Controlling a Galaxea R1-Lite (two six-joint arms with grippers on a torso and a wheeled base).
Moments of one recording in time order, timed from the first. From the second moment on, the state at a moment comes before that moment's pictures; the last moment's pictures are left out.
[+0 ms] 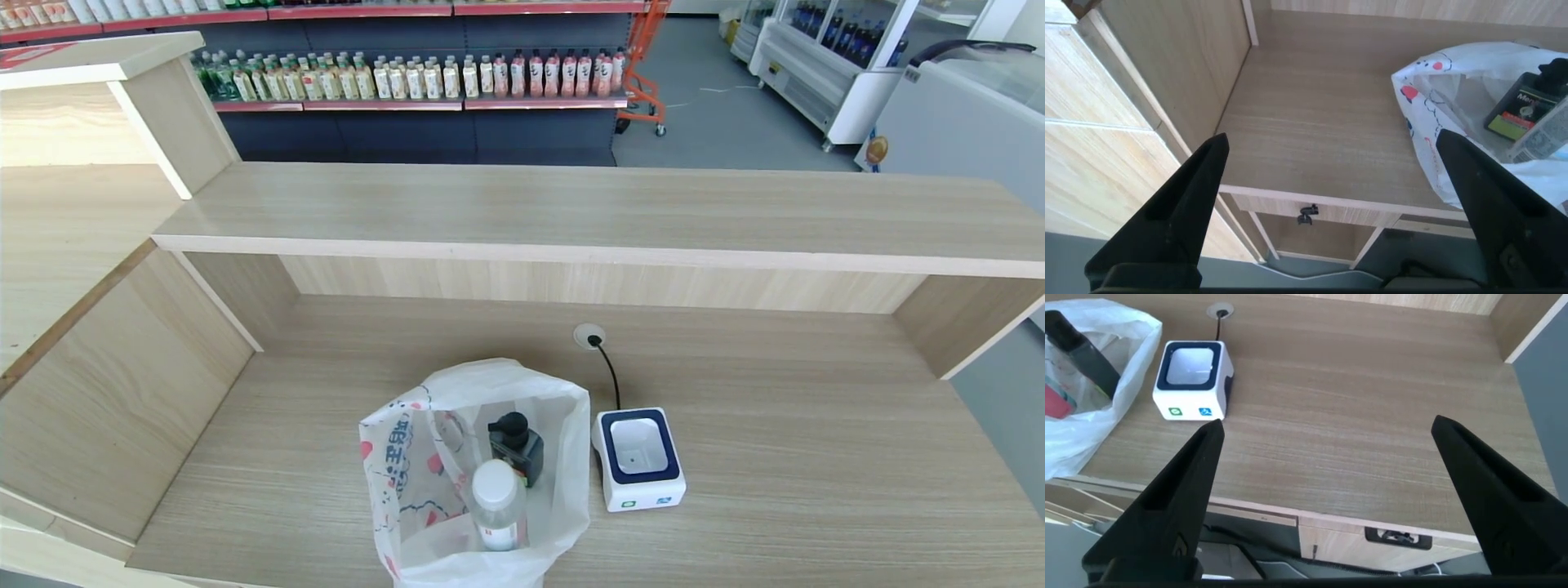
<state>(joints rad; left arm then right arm) 0.00 0.00 0.00 0.00 0.05 -0.01 -0.01 0.00 0.00 0.01 0.08 -0.10</state>
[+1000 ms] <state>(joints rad) 0.00 0.00 0.00 0.00 0.05 -0.01 -0.01 0.00 0.00 0.01 0.08 -0.08</state>
